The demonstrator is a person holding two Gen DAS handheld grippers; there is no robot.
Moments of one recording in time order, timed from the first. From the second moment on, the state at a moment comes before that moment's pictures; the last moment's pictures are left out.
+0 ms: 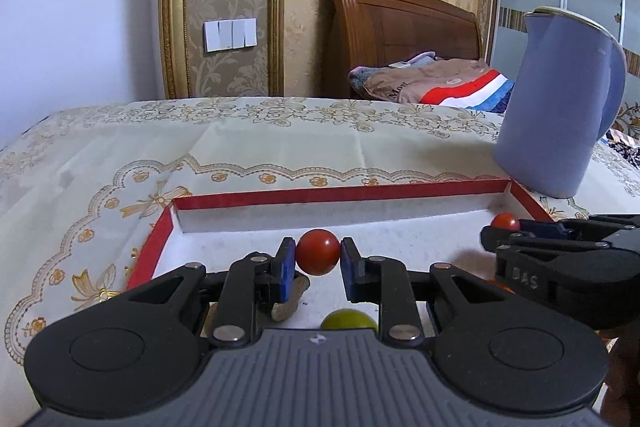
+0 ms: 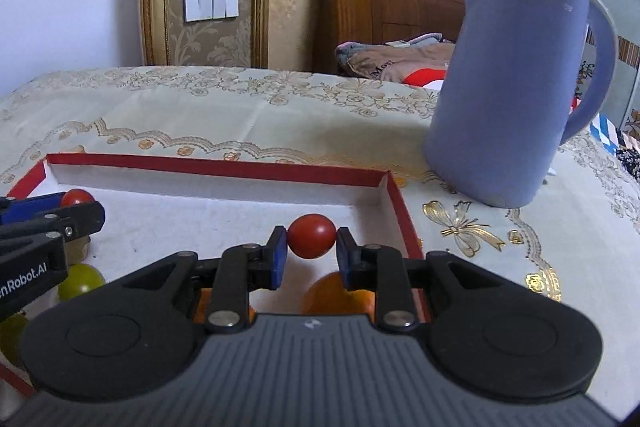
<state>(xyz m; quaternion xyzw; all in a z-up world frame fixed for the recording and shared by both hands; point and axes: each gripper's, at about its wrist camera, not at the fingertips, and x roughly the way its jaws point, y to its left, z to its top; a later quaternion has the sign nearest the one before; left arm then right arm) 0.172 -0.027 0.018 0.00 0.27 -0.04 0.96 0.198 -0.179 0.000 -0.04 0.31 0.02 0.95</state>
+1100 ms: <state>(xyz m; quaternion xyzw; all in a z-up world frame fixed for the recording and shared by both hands) 0.189 -0.033 0.003 0.00 0.30 -0.03 0.95 0.217 -0.180 -0.006 -0.03 0.34 0.04 0.94</state>
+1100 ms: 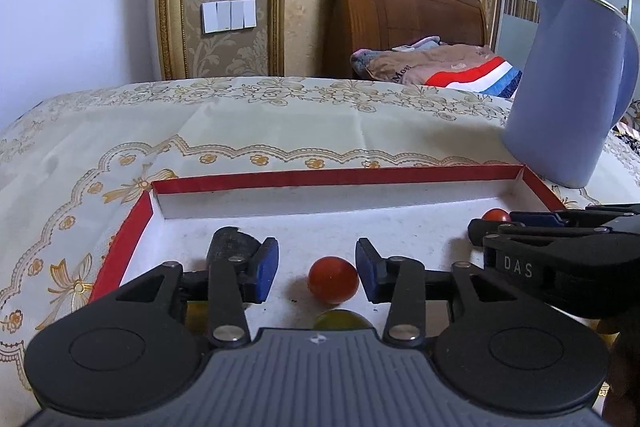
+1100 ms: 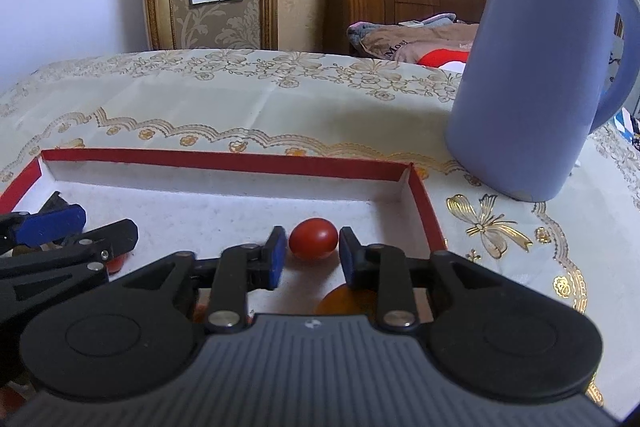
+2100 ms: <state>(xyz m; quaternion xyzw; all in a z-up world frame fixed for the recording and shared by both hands) 0.142 -0.019 0.017 -0.03 0.25 -0.02 0.97 0.167 -0.183 0.011 0.00 0.27 0.02 0.96</state>
